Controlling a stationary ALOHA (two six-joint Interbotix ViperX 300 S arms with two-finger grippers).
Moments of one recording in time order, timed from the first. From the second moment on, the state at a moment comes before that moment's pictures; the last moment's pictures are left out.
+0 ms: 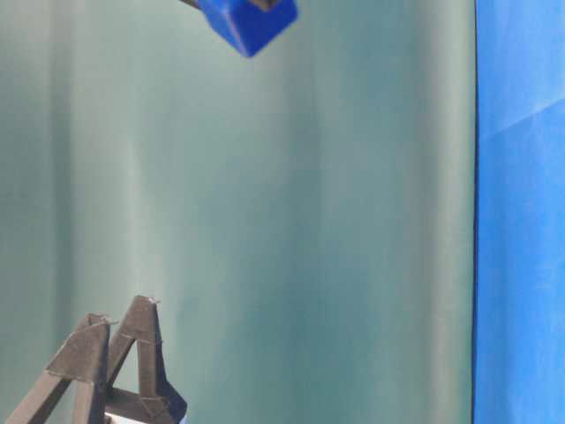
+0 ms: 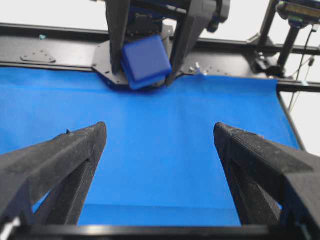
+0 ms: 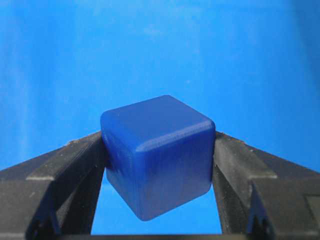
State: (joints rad) left arm -0.03 -0.47 0.75 0.01 -0.21 -0.09; right arm 0.20 -0.54 0.73 -0.61 0.53 0.75
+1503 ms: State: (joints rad) left arm -0.03 -0.47 0.75 0.01 -0.21 -0.09; right arm 0.06 0.16 0.66 -0.61 -0.04 0.82
